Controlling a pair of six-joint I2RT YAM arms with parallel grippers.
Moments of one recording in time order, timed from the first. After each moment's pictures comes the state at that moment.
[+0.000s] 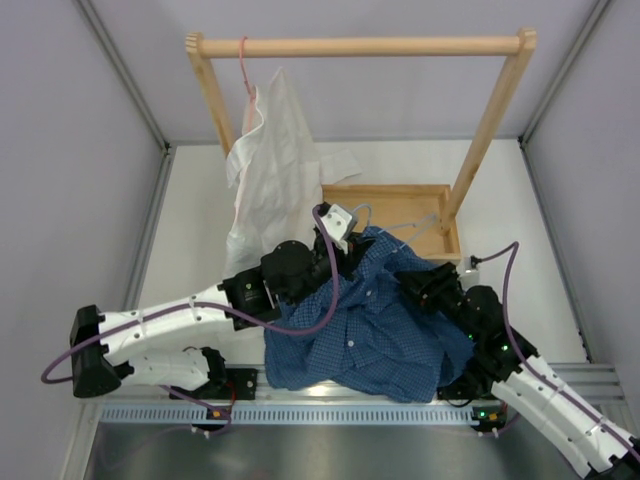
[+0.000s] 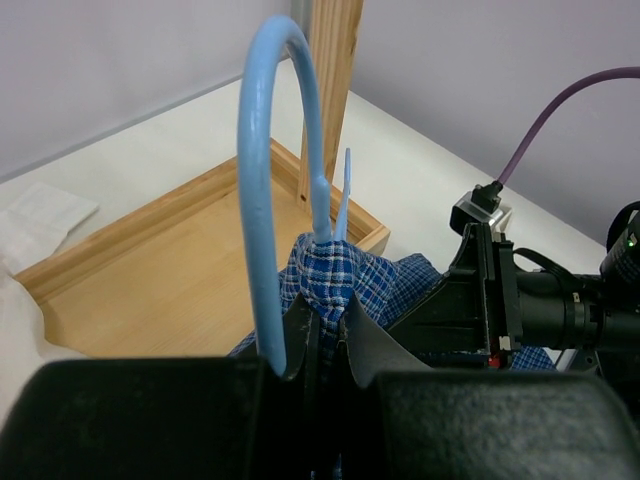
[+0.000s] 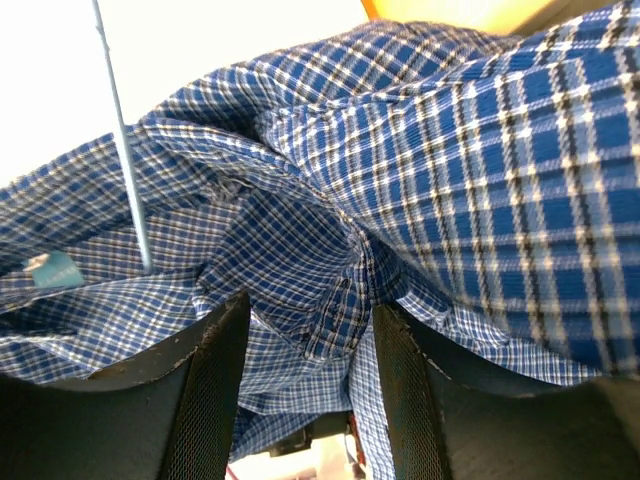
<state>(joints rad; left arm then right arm) -1.19 1.15 0.98 0.16 -0.36 -0.13 0.61 0.34 0.14 -0.02 0.00 1.41</state>
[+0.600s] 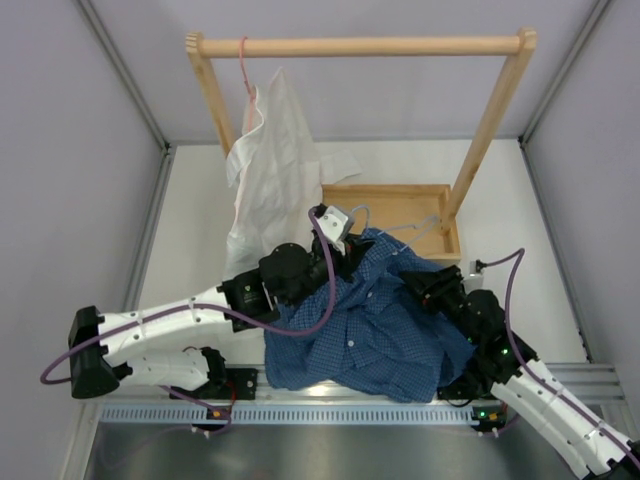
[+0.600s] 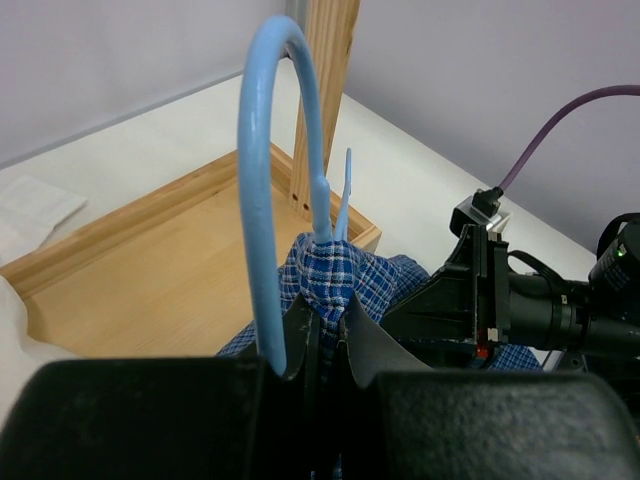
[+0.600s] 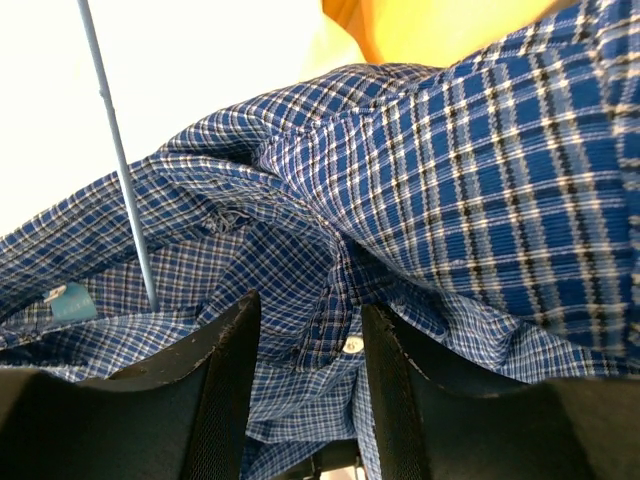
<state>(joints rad) -1.19 1.13 0.95 0.18 -0.36 -0.16 0.61 0.26 0.10 -0.03 0.07 1.45</state>
